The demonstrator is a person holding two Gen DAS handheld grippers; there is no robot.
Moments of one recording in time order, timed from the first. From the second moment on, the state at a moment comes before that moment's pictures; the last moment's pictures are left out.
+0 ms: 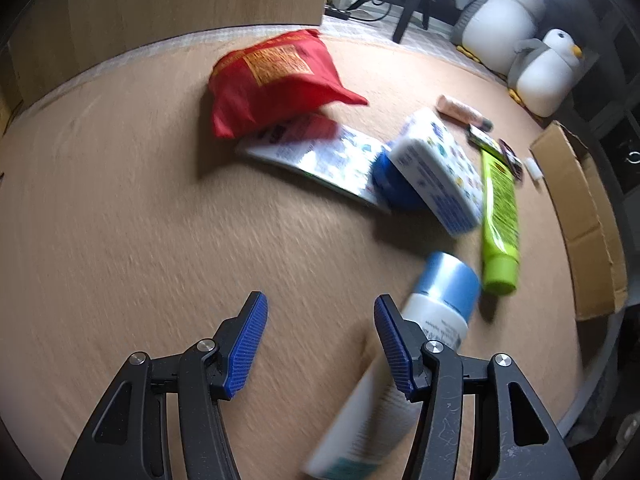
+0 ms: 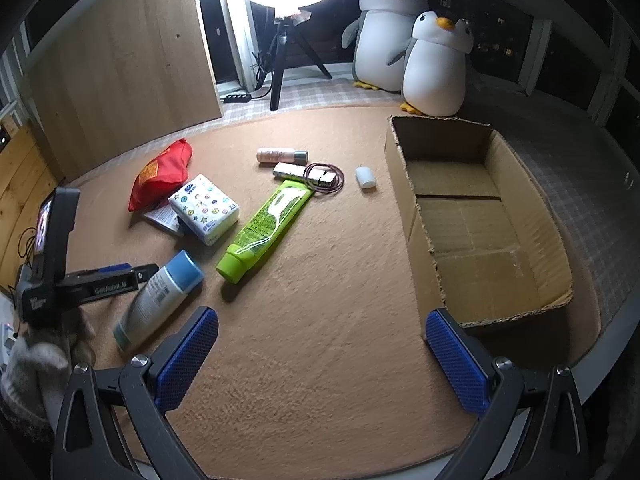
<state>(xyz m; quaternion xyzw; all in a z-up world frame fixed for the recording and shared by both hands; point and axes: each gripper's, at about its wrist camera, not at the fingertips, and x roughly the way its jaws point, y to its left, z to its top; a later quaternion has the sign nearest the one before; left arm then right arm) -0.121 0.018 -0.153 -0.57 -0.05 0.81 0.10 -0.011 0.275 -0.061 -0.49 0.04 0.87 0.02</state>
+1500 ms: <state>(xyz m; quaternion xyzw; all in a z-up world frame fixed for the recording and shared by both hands) -0.052 0.053 -0.153 -0.58 -0.08 0.79 0.21 -0.081 0.183 -0.158 -0.61 0.08 0.76 -0.20</state>
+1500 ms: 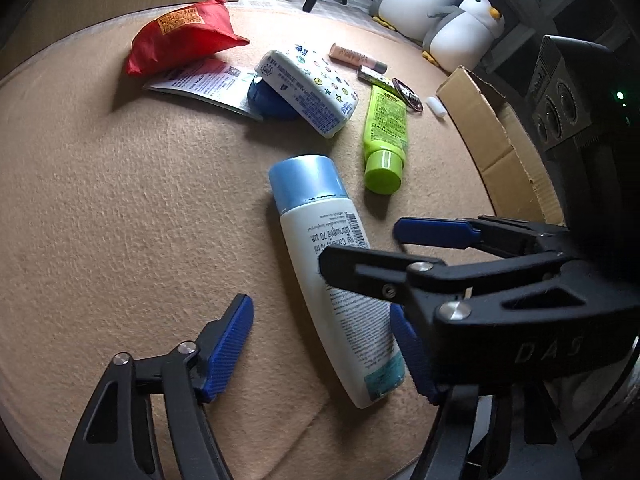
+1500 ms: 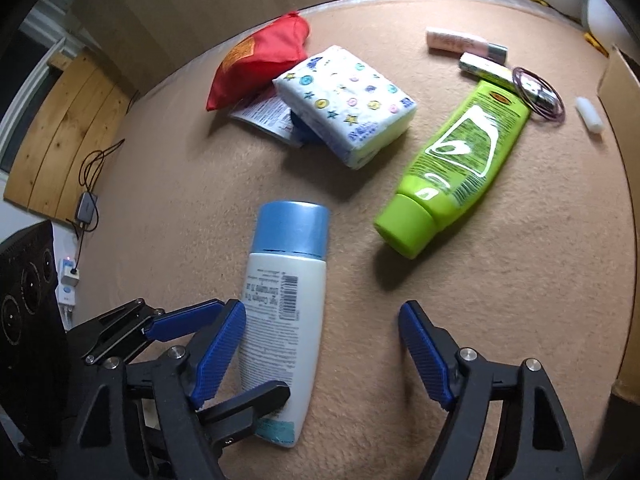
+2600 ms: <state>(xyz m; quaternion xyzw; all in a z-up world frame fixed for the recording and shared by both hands) -0.077 0.190 -0.075 -0.51 -0.07 0.81 0.28 -0.078 0.284 -0.078 -0.55 0.11 0.81 -0.19</state>
